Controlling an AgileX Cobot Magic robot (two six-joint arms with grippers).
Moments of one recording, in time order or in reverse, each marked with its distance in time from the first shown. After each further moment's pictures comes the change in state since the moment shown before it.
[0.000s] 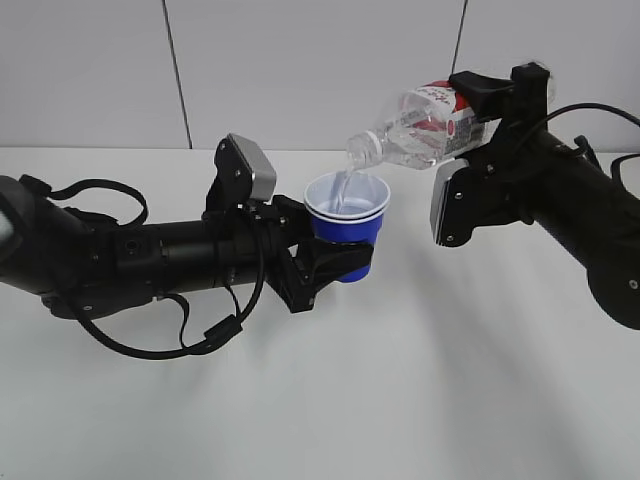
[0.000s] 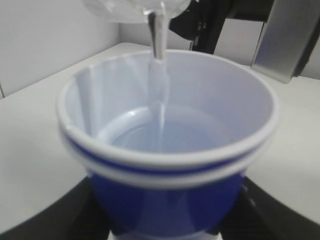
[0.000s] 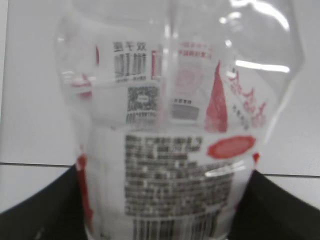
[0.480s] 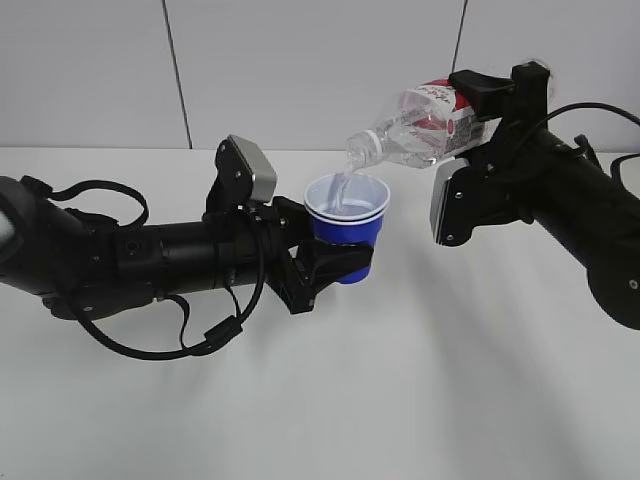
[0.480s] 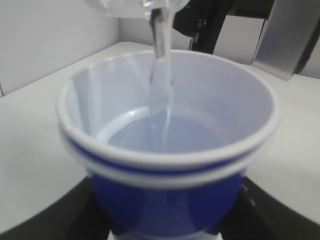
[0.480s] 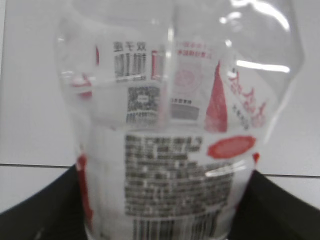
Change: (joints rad) left arm 0.000 0.003 0.000 0.000 0.000 0.000; right arm 0.000 0.000 0.000 -0.002 -0.008 0.000
